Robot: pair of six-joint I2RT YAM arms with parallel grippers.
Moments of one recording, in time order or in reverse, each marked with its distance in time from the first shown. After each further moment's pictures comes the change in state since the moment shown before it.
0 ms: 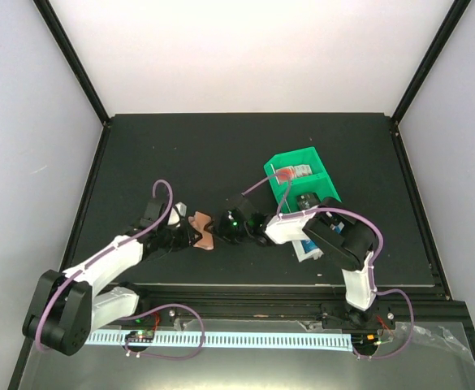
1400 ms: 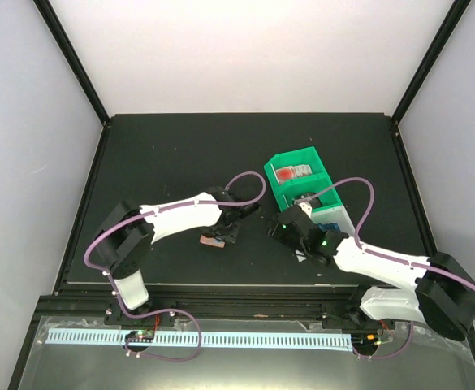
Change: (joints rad) left arm -0.568 0.663 0.793 -0.733 -0.734 0.049; right arm -0.070 -0.765 -0.420 -0.399 0.497 -0.108
